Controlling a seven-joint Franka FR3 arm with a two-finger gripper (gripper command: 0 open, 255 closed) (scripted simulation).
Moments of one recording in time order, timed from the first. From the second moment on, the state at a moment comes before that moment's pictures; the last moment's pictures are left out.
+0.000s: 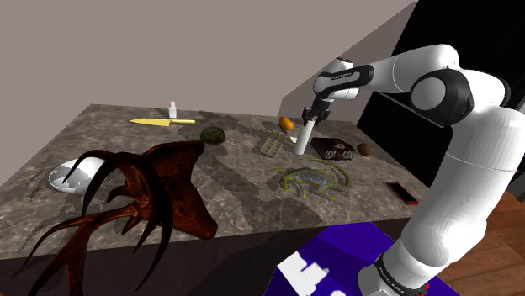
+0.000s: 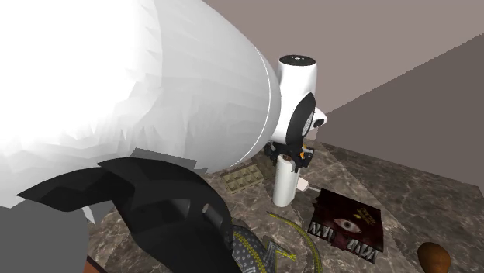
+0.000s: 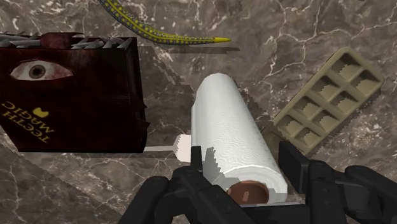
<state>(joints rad) -0.18 0.25 -0.20 -1.84 0.07 2.29 -0.05</state>
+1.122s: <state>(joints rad) -0.18 0.22 -0.20 -1.78 0.06 2.21 -0.04</state>
